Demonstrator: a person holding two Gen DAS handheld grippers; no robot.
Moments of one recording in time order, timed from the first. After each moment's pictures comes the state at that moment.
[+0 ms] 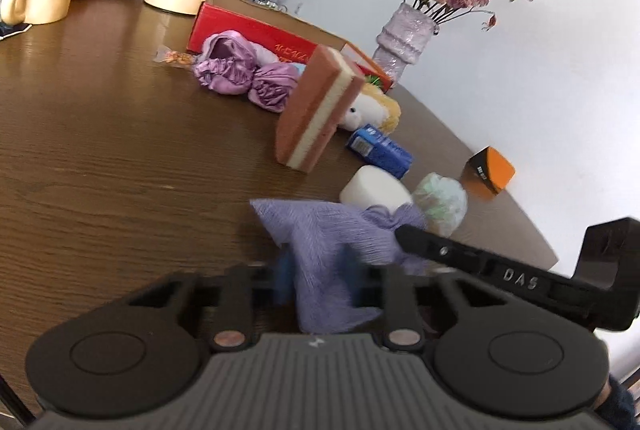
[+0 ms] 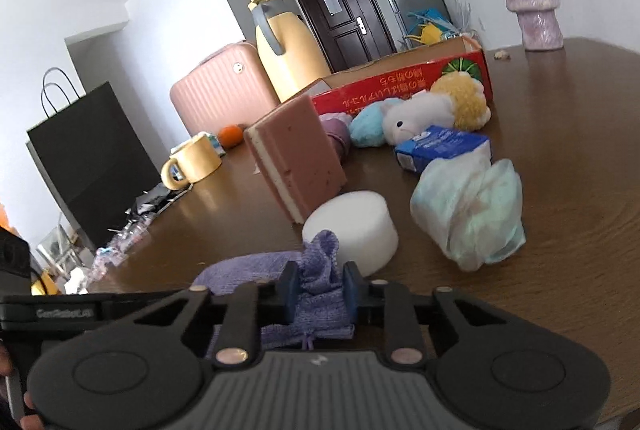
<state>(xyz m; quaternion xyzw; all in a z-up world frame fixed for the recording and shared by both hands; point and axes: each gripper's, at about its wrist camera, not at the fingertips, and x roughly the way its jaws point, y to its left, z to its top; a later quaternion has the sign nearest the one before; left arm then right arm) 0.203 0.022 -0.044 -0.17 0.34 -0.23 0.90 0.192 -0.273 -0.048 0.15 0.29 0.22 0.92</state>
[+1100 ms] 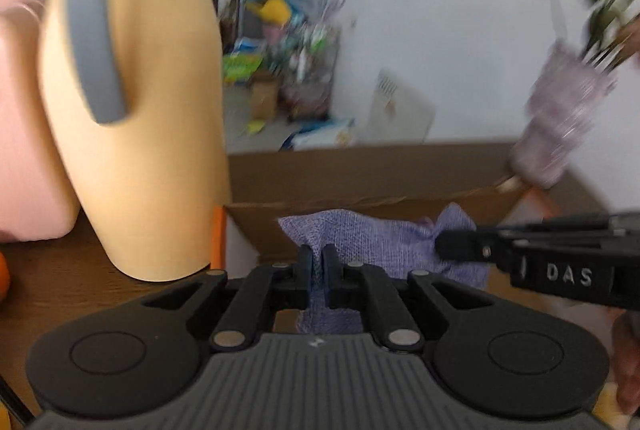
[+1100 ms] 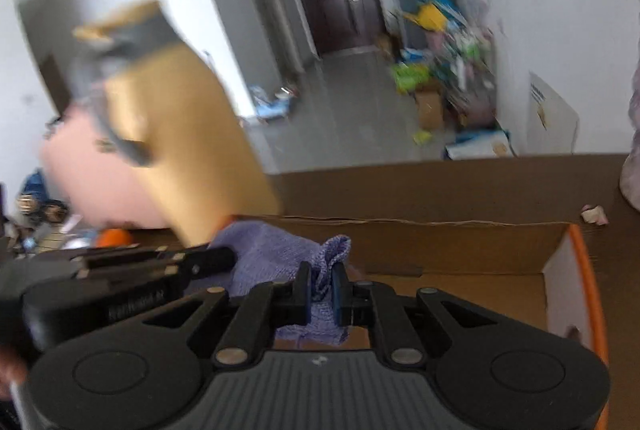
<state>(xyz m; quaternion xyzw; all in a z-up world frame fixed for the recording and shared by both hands) 0.670 -0.028 0.048 -0.01 0.35 -0.13 0.93 0.673 -0.215 0.046 0.07 0.37 0.18 0.91</state>
